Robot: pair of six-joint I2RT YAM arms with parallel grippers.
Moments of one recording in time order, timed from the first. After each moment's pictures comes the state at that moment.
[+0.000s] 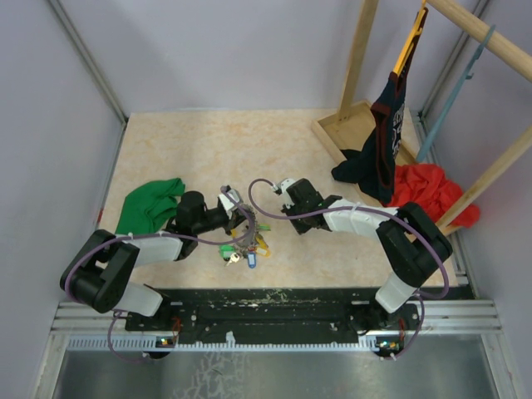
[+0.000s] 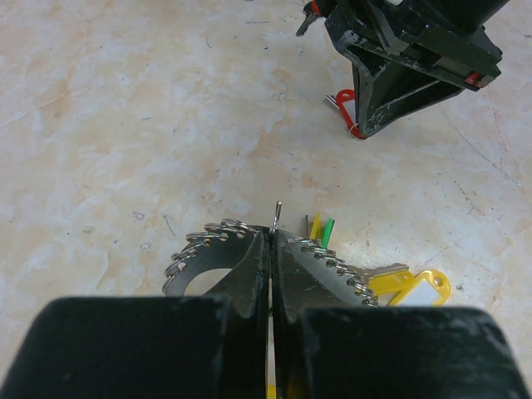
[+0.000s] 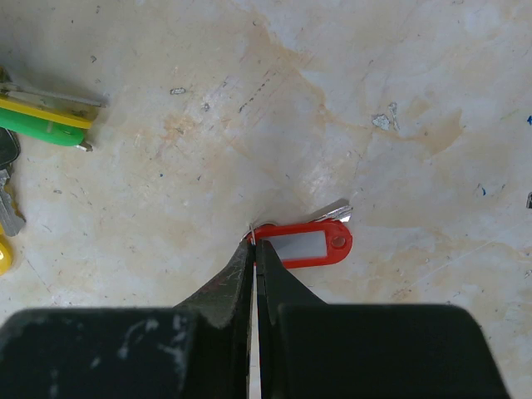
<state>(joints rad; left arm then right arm) -0.50 1.43 0.41 0.75 0.57 0.22 0.70 1.63 0.88 -0.25 0.03 -0.01</state>
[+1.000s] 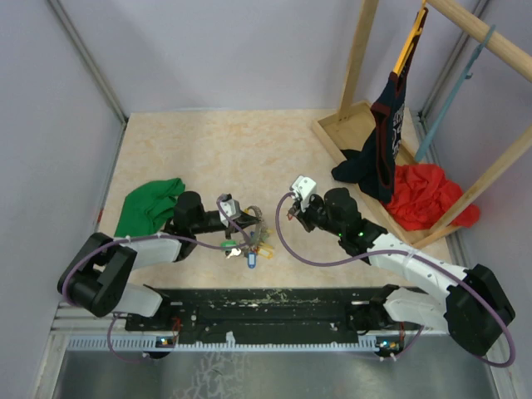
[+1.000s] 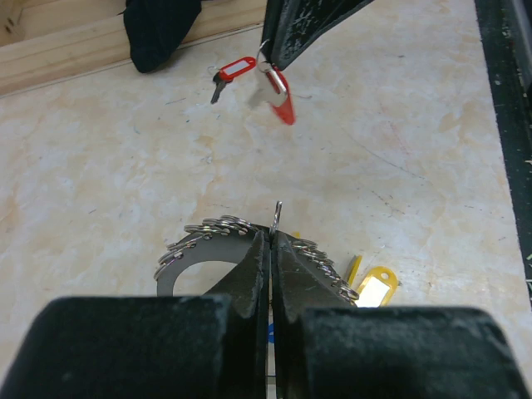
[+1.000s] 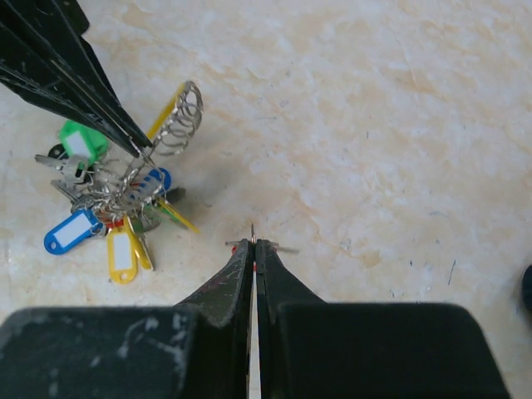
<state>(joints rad) -0.50 1.40 0.40 0.81 0.83 0.31 0.69 1.09 0.58 0.12 -0.16 -0.18</state>
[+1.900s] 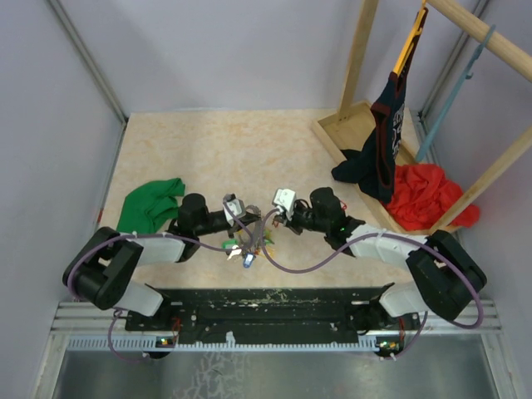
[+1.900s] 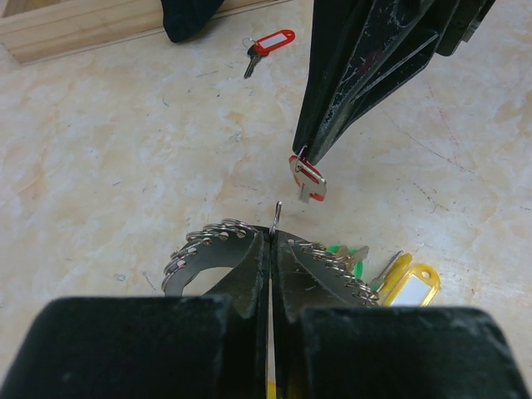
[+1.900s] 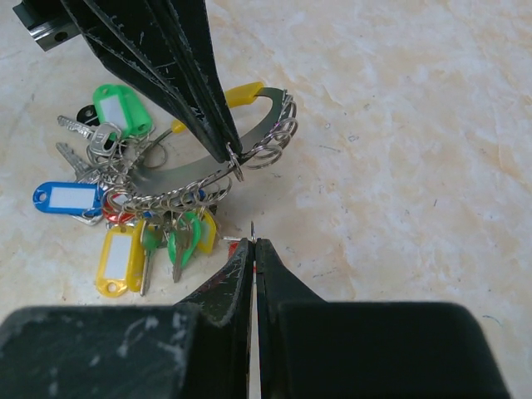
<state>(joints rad) -0.53 1.45 0.39 0.85 0.71 0.32 0.69 1.34 0.57 0.37 -0.41 -0.41</state>
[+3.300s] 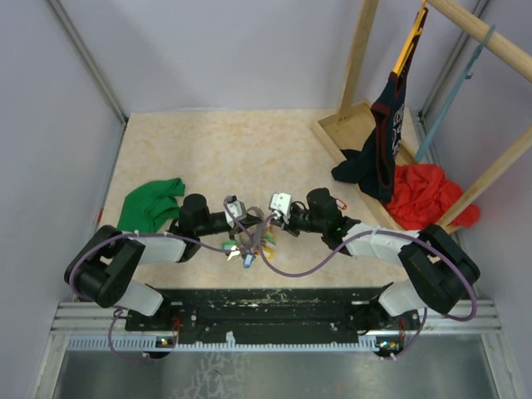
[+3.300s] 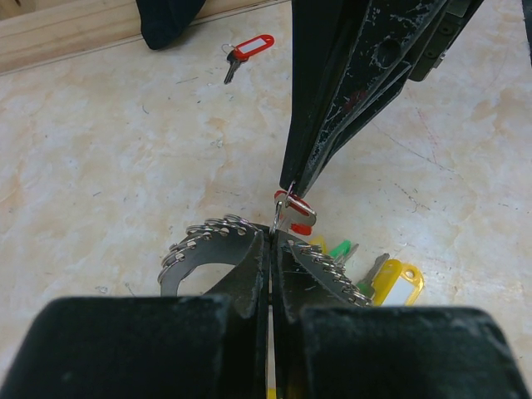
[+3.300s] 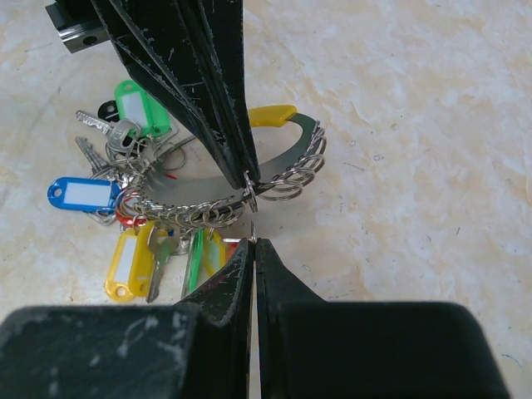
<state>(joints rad) -0.54 1.47 0.39 0.87 0.75 0.31 0.70 1.41 0.57 0.42 -0.48 -0.45</state>
